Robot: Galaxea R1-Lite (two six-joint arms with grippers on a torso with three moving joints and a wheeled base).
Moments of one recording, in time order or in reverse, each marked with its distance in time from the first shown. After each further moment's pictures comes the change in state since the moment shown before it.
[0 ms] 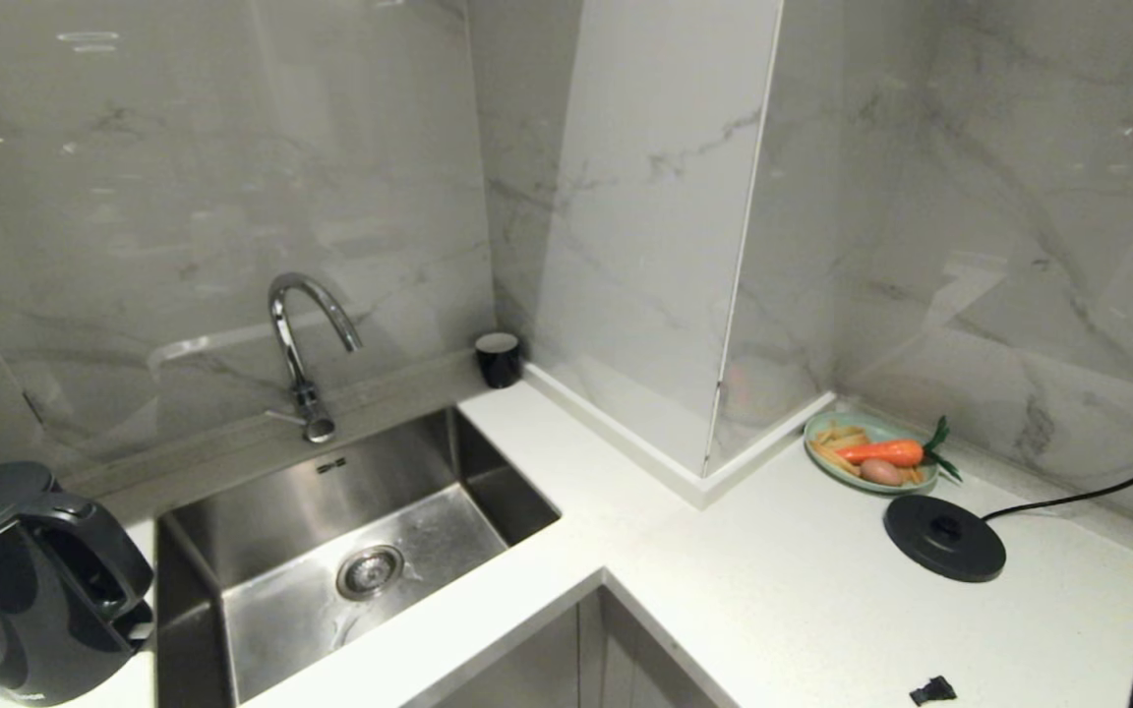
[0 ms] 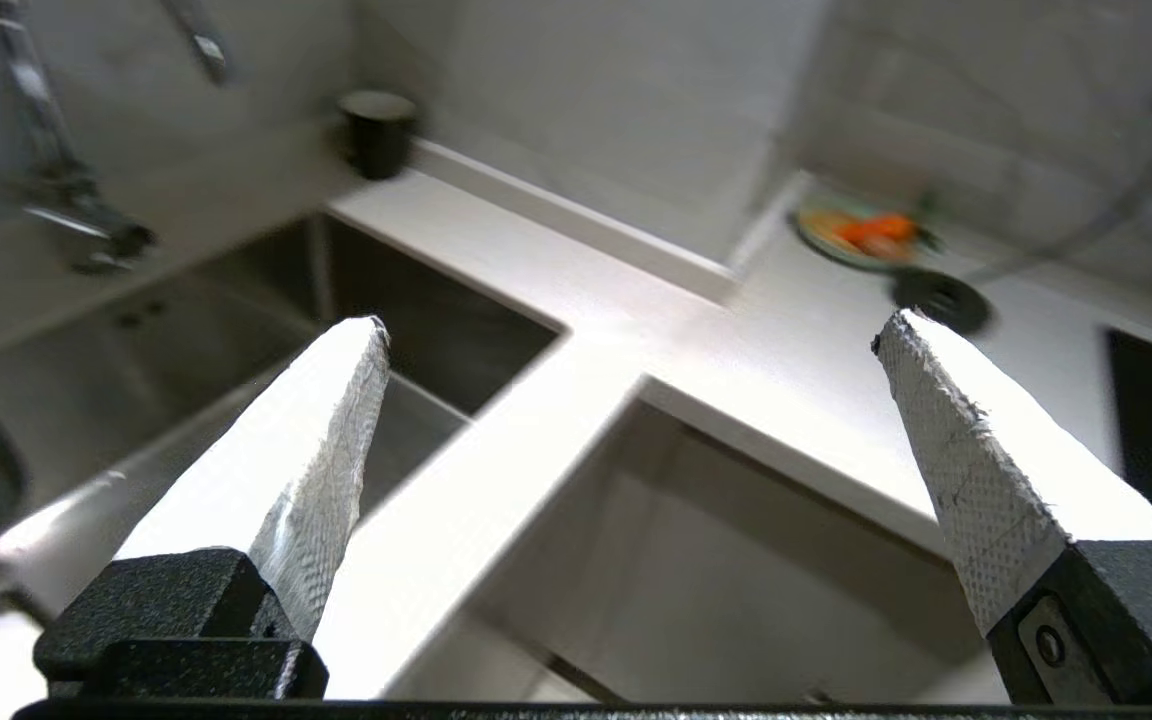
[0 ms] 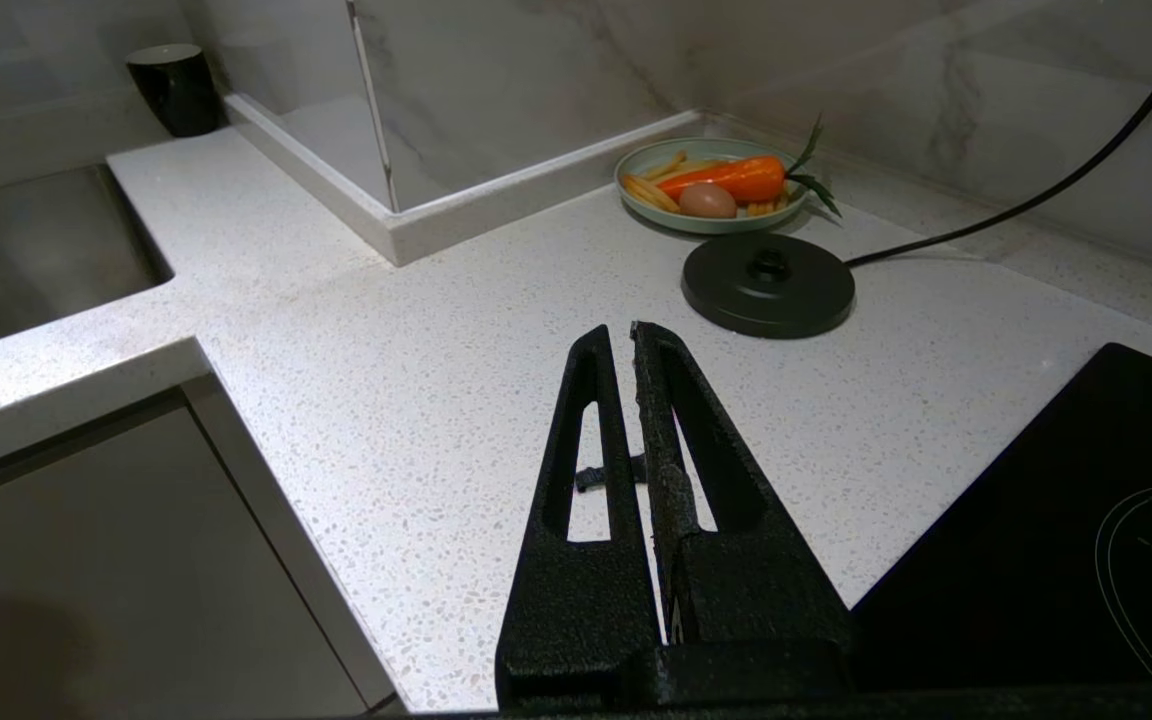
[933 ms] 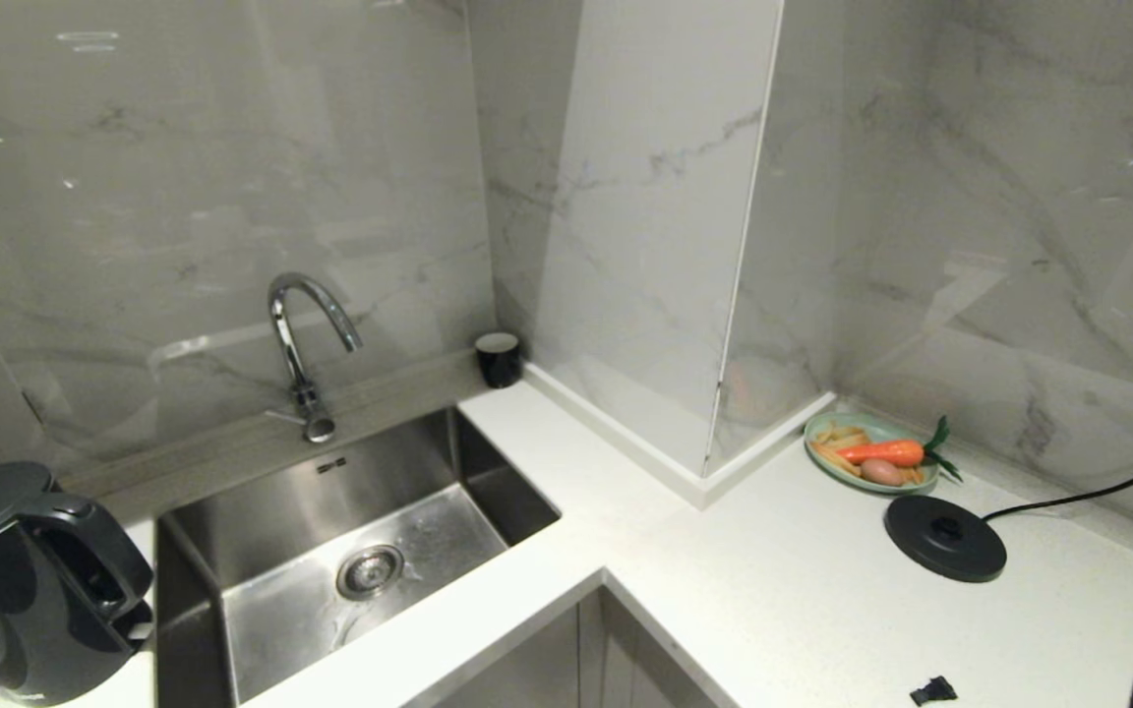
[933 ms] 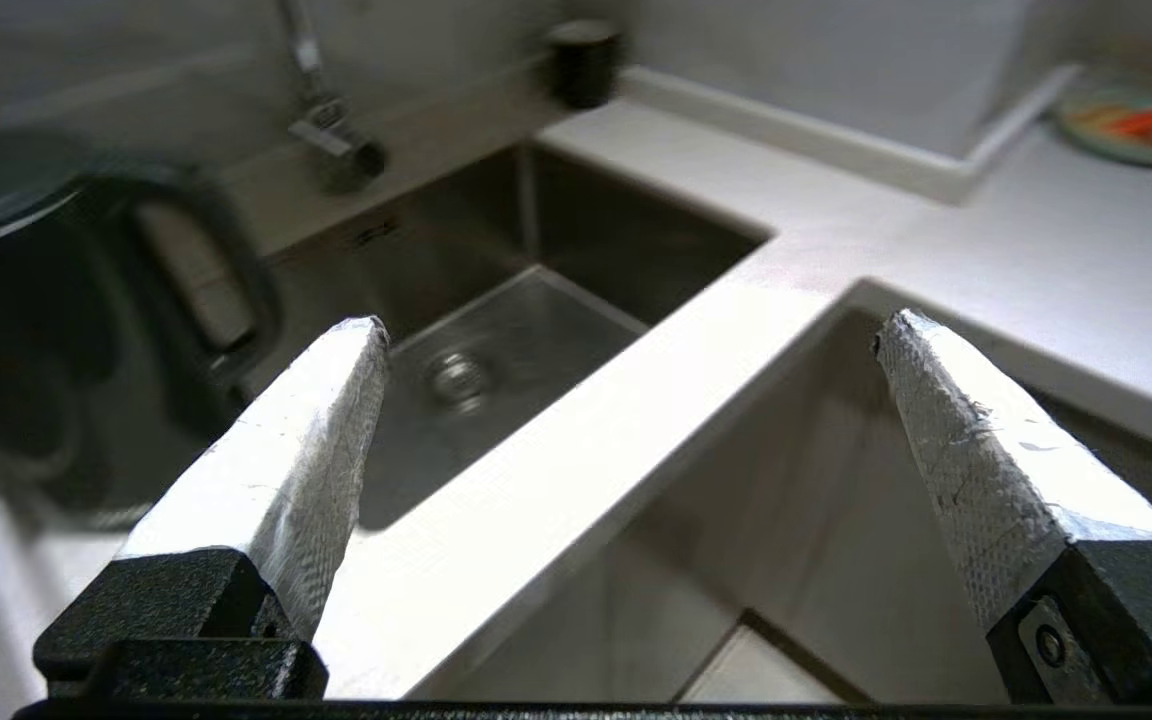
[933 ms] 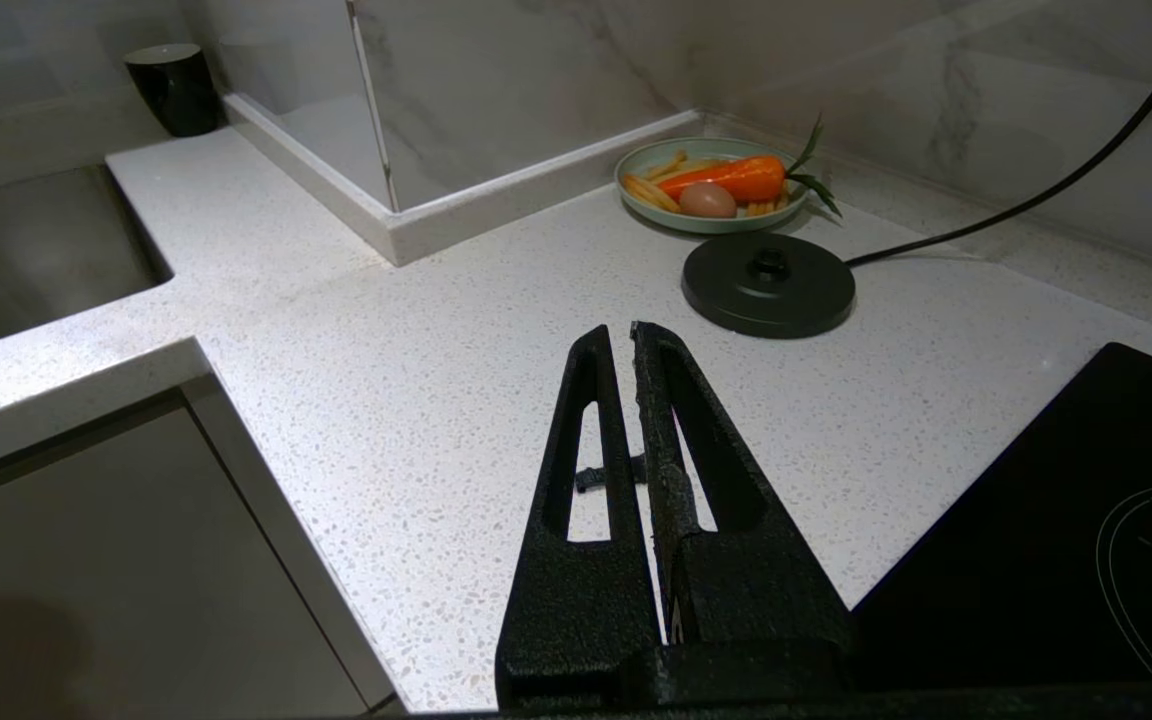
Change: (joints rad) left arm -0.018 -0.349 0.162 0.227 0.307 0.201; right arm 0.000 0.000 0.000 0.000 0.000 0.000
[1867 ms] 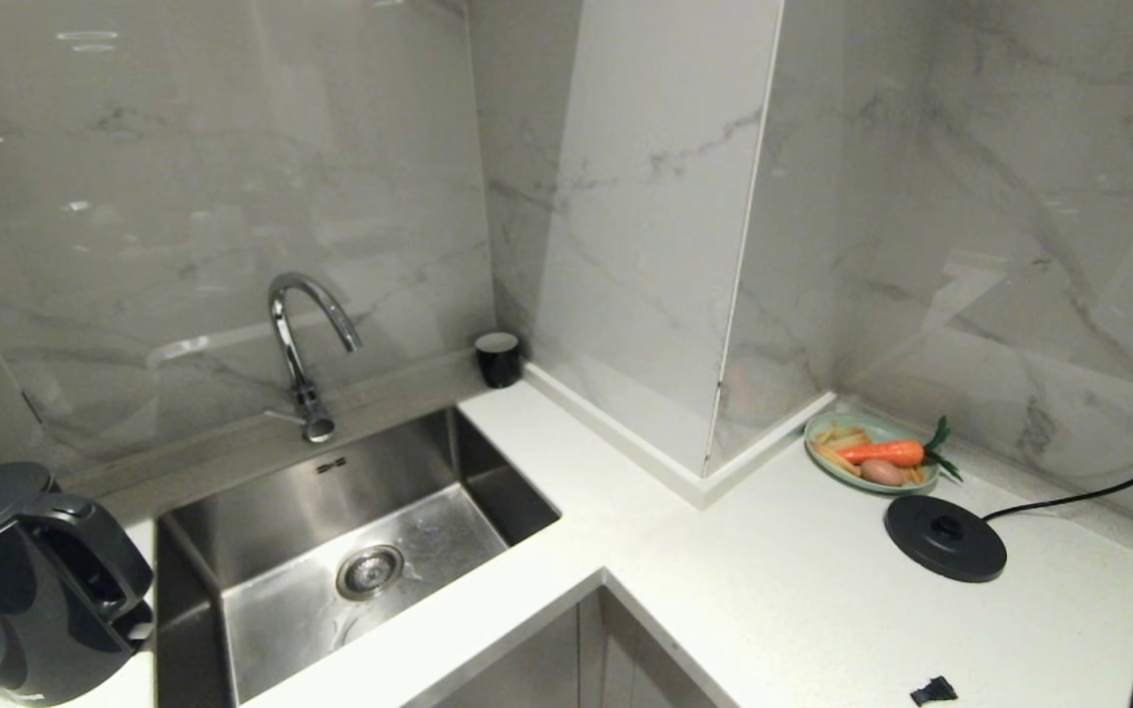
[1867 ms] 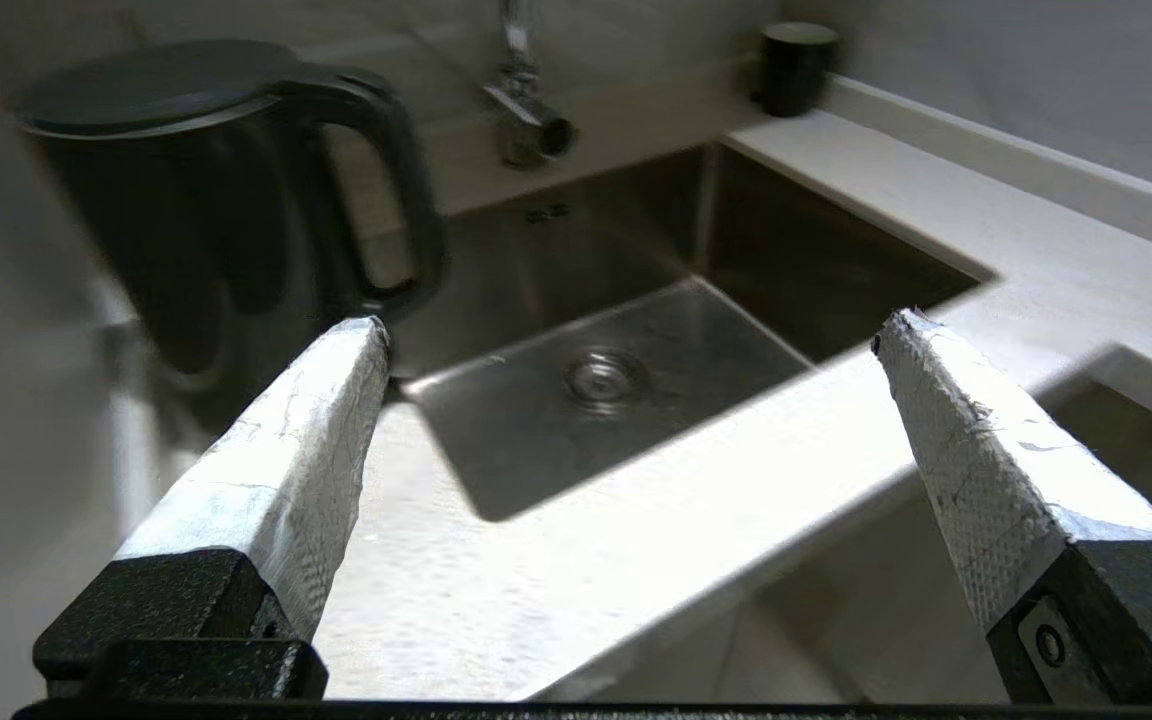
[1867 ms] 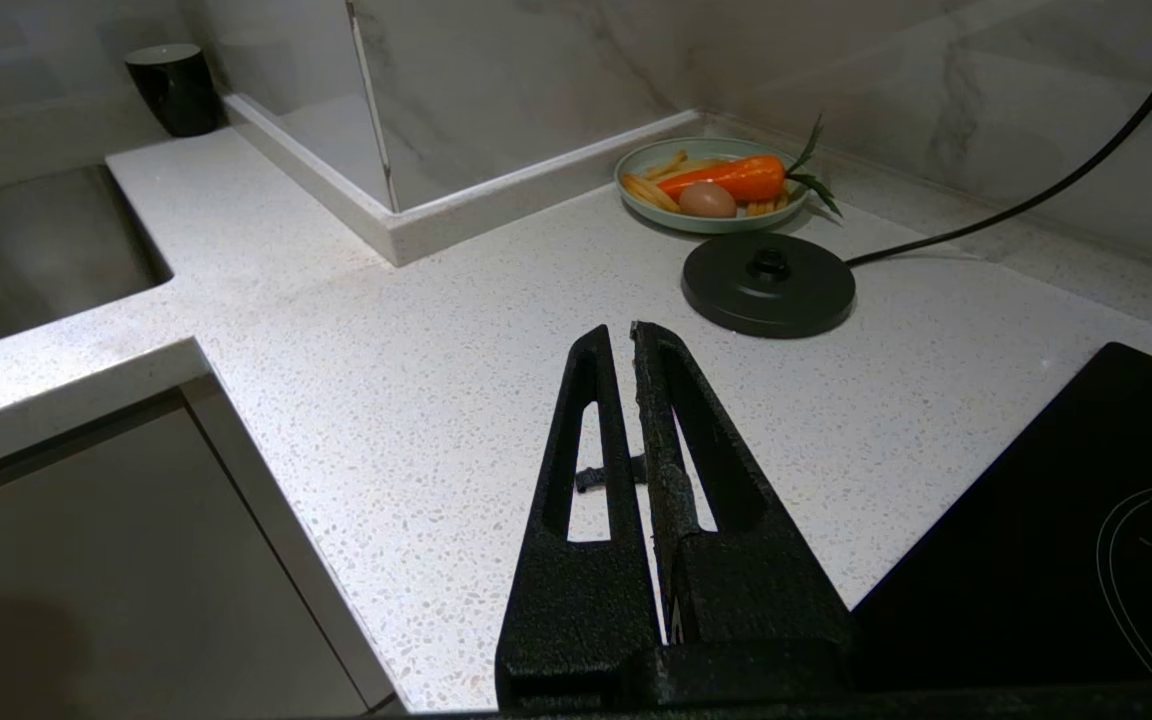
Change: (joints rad) left arm 0.001 -0.014 0.343 -0.363 0.199 -0.023; right arm 0.000 0.000 0.000 0.000 0.000 0.000
